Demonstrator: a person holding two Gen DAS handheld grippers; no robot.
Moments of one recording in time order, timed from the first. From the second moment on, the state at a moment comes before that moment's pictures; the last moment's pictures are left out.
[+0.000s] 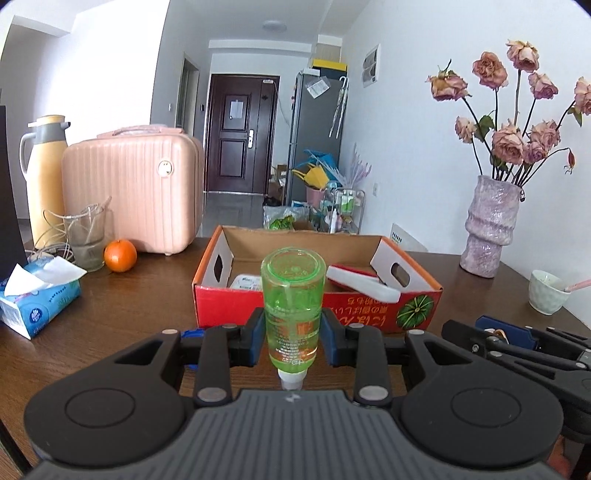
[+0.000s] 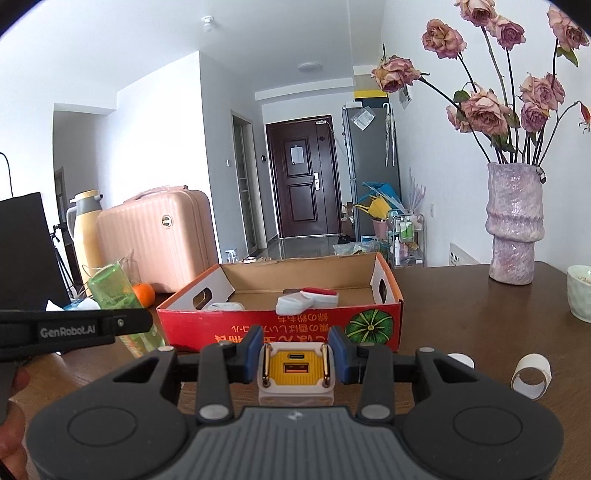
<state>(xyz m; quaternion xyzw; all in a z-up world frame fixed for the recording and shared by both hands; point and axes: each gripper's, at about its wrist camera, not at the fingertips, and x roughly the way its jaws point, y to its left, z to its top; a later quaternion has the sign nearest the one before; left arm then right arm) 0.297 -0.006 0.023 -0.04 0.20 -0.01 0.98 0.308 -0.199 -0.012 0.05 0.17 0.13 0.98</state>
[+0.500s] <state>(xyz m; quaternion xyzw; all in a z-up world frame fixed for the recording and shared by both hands) 0.313 -0.013 0.048 -0.04 0.17 -0.01 0.98 0.332 -0.198 0.011 0.04 0.14 0.12 0.98</state>
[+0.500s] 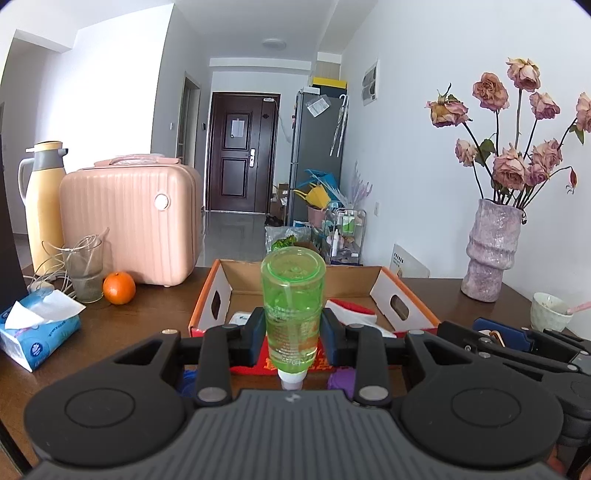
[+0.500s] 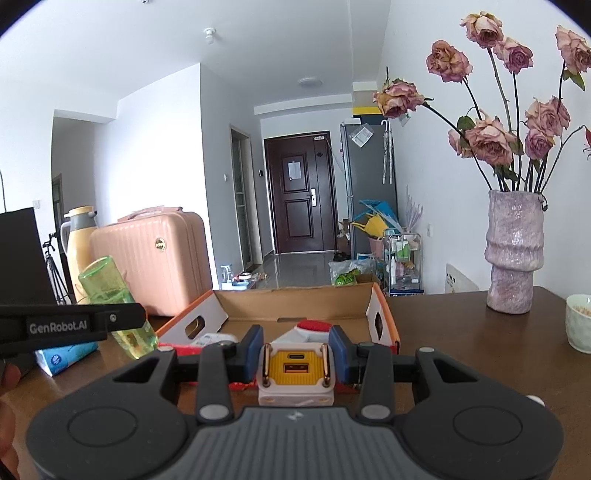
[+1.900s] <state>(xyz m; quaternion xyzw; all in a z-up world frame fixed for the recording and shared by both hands) 0.461 -0.023 0.040 -0.05 0.18 0.00 0.98 0.479 -0.191 0.008 0.05 0.14 0.09 0.99</state>
